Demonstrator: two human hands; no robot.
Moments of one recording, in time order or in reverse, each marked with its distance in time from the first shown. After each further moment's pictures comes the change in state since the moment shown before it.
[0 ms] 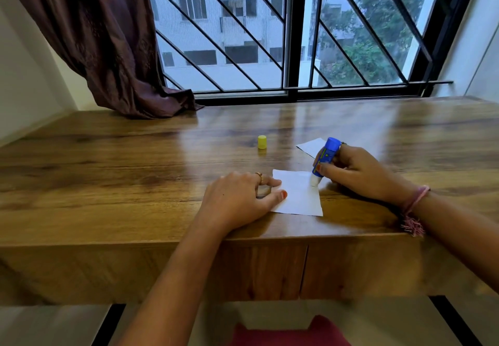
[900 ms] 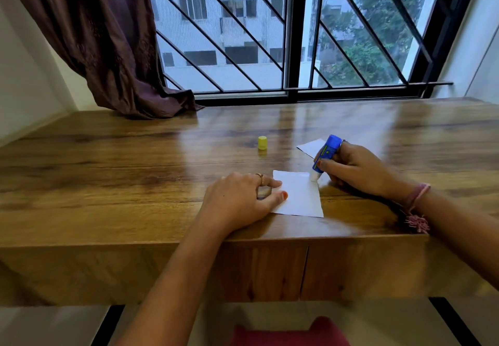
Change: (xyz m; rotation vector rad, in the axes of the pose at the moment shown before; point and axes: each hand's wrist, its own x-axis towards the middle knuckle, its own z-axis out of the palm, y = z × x) left_hand -0.001 0.001 -0.001 -0.001 0.008 -0.005; right_hand 0.010 0.008 -0.002 0.036 -0.013 0.064
